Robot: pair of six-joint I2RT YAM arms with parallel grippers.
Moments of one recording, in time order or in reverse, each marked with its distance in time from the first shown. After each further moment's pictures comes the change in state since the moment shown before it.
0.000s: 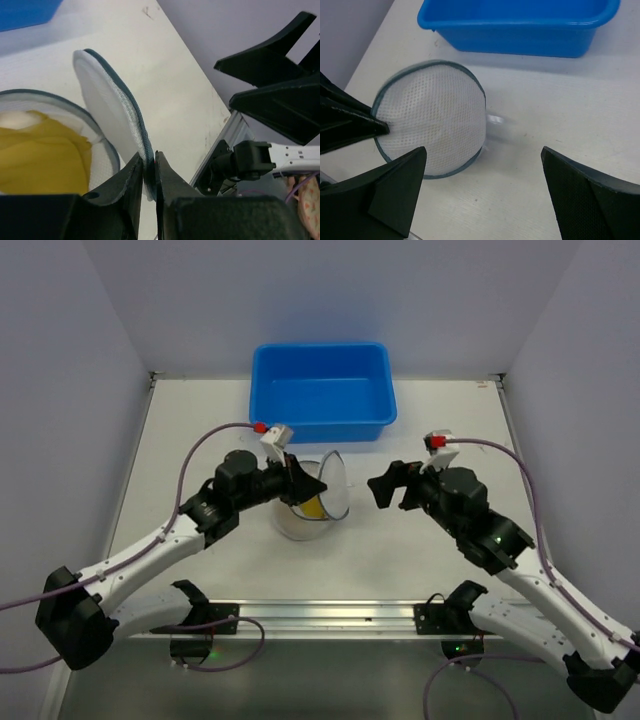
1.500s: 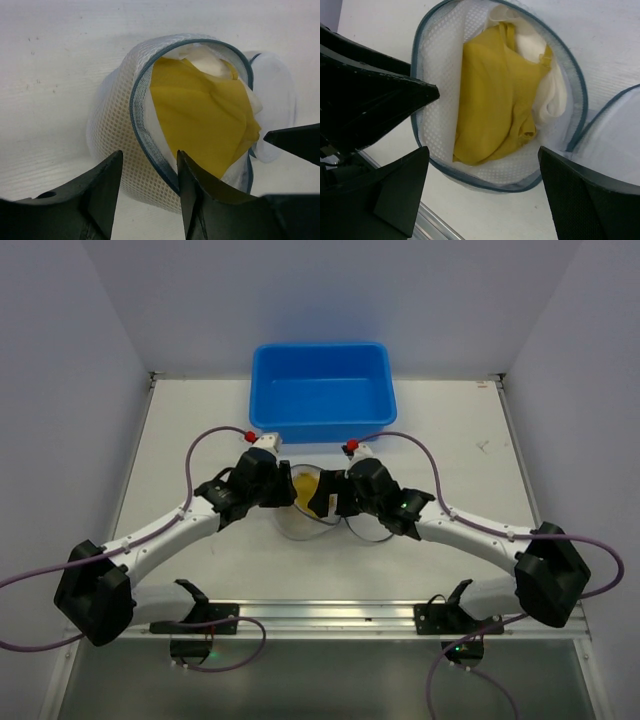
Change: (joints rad) left arm 0.026 0.192 0.086 -0.402 -0.424 0.046; right arm 0.135 0.541 -0.009 0.290 -0.140 0.226
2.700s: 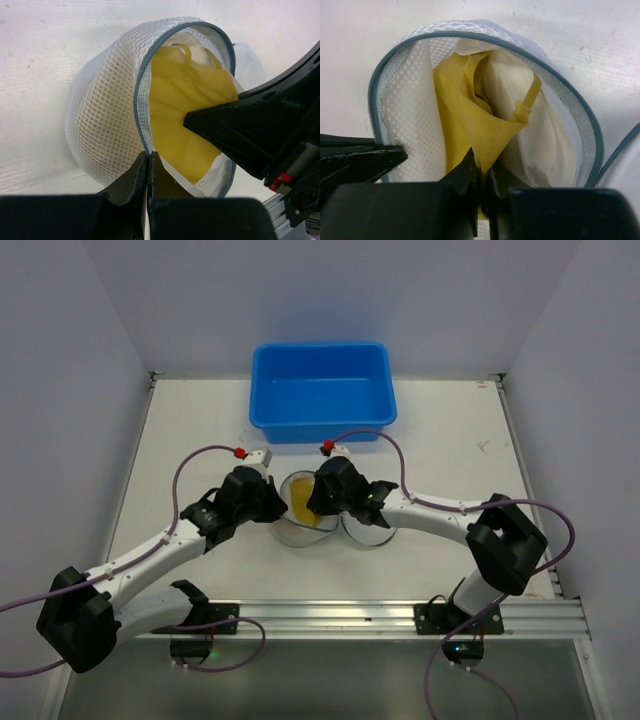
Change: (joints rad) left arm 0.004 -0.169 -0.188 0.100 0.089 -0.060; right arm 0.062 0.272 0.156 -0.005 0.071 0.072
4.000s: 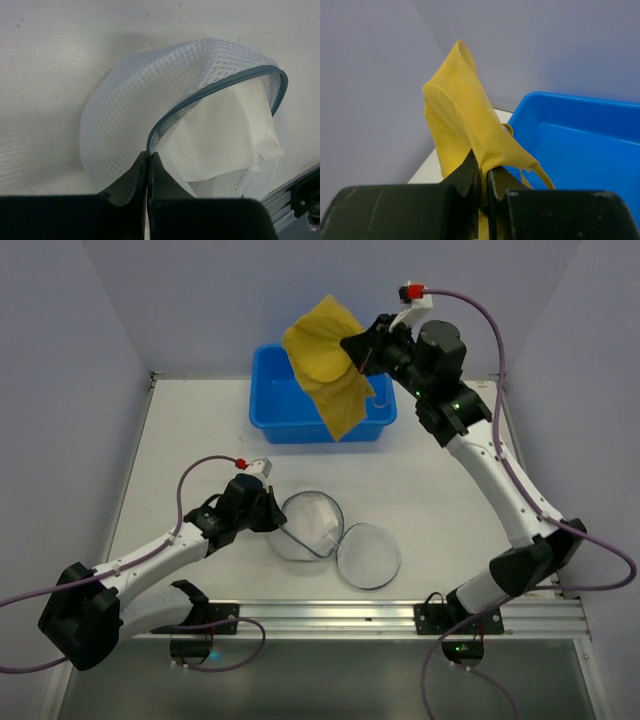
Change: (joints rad) left arm 0.008 0.018 -0.076 0.014 0.039 -0.034; right arm -0.387 -0.129 0.742 -0.114 -0.225 -0.331
